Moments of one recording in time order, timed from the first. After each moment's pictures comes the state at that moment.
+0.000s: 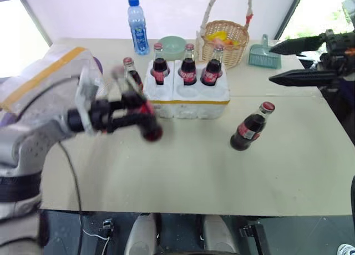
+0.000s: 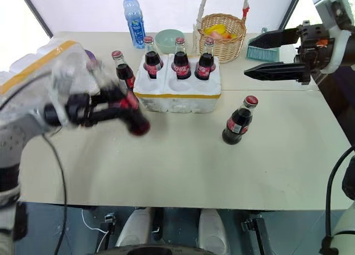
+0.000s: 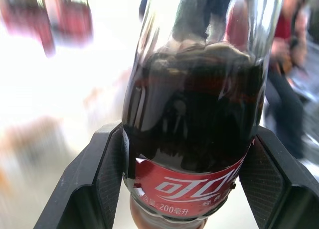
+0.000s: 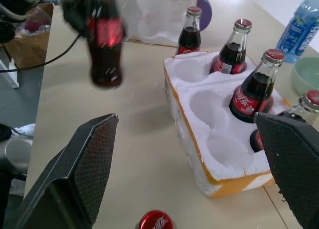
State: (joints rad) left arm -0.68 0.67 0.21 -0.18 -0.89 0.88 -0.87; right arm -1.01 -1.09 -0.06 0.18 0.54 0.74 1.49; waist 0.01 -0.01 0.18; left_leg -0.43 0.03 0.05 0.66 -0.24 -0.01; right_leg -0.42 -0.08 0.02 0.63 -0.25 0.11
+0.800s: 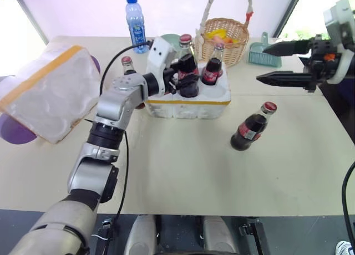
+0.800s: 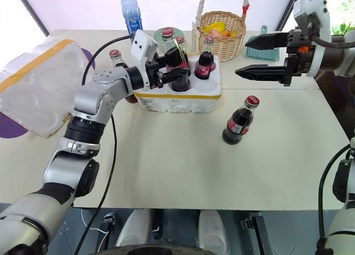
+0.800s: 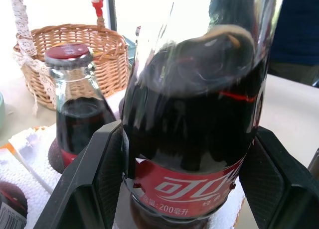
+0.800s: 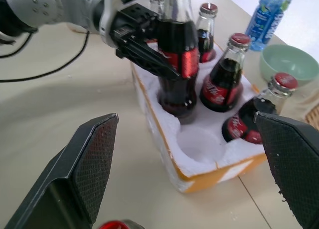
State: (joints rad) left arm -0.99 0.29 -0.11 0.31 -0.35 0.53 -0.71; right arm -0.95 -1.05 -0.06 0.16 0.49 0.68 1.34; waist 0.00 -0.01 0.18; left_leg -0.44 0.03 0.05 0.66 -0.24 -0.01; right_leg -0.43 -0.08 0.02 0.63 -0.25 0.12
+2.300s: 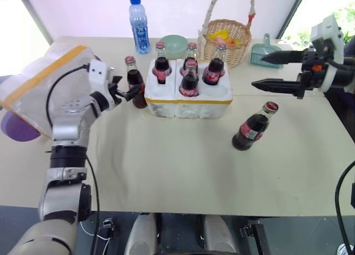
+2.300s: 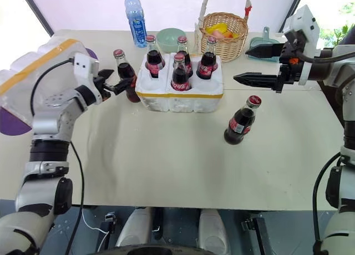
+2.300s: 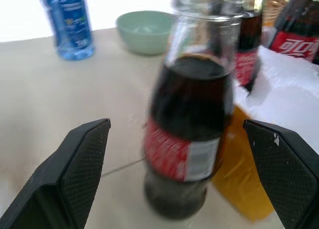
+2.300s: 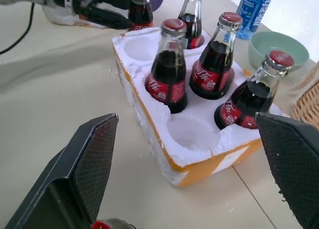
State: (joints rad) left arm -0.75 0.46 0.13 0.36 -0.27 0.42 -0.61; right arm -0.88 -1.00 -0.08 0.15 0.46 0.64 1.27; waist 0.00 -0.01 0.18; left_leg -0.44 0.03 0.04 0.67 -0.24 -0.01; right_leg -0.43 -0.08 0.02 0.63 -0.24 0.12
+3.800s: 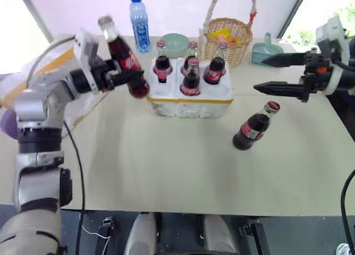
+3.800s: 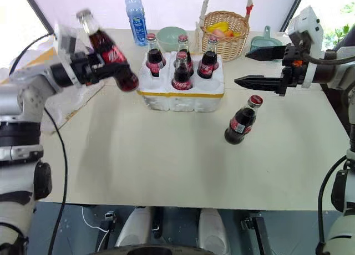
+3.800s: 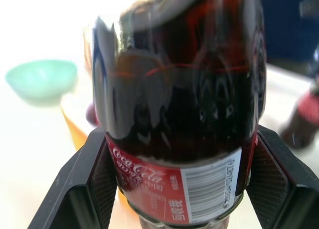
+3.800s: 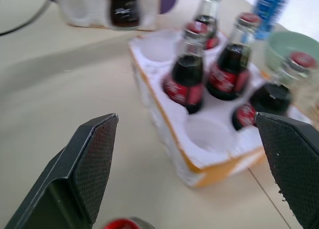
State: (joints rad) left arm -0.95 0.62 0.14 0.31 -0.49 0.63 -1.00; right arm -0.84 -1.04 -0.10 0.07 0.54 0.69 1.31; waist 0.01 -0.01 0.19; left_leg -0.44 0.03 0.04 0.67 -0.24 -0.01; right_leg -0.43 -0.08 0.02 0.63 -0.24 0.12
